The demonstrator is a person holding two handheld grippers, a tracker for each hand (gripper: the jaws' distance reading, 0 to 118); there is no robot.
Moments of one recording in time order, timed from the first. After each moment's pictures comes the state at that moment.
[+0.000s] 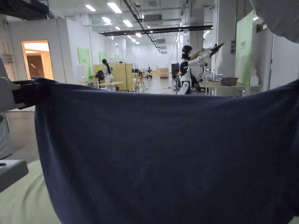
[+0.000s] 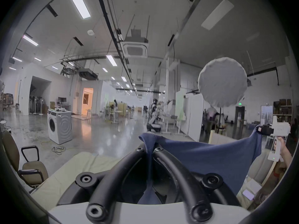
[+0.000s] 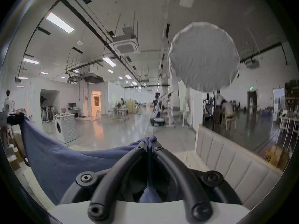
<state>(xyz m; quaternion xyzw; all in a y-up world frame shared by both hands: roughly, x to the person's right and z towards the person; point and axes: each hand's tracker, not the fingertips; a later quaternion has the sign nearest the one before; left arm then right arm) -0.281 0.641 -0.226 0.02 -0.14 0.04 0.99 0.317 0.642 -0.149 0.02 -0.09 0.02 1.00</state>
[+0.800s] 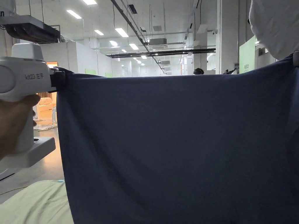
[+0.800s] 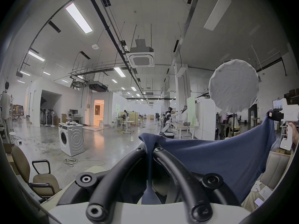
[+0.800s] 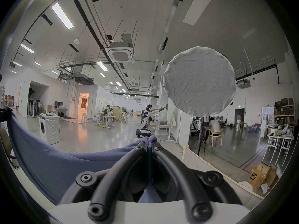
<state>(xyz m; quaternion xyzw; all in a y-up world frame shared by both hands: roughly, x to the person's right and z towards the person) -0.258 0.700 -0.286 0.05 -0.07 0.00 1.00 0.318 0.735 -0.212 0.05 -0.15 0.08 0.98</state>
